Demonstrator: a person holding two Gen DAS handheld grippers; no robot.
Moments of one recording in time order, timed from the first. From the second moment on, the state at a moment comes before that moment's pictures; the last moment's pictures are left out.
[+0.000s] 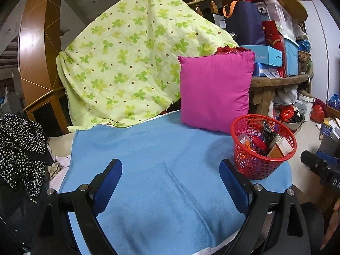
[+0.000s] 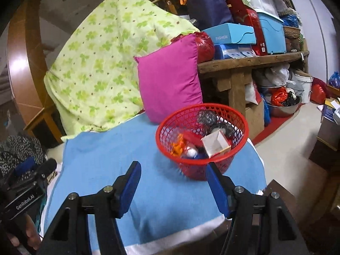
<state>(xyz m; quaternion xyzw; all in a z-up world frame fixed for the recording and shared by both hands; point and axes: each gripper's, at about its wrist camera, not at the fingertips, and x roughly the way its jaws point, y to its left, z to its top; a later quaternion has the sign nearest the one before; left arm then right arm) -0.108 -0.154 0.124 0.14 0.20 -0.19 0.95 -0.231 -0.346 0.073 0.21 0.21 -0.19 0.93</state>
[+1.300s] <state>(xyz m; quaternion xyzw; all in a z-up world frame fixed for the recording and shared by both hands) -0.148 -0.128 0.137 0.16 0.19 -0.17 0.95 -0.265 -0.304 0.094 0.17 0.22 -0.23 0.93</state>
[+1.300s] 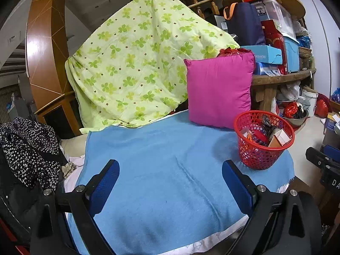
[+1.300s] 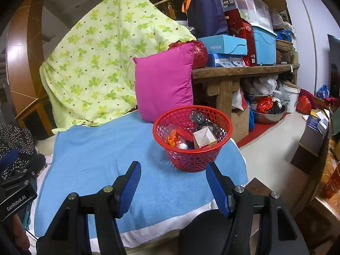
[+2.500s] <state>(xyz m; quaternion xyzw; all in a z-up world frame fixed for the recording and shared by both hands) -0.148 -0.126 0.135 0.16 0.20 -0.17 0.95 -0.264 -0.304 0.096 0.17 0.22 -0.23 0.93</state>
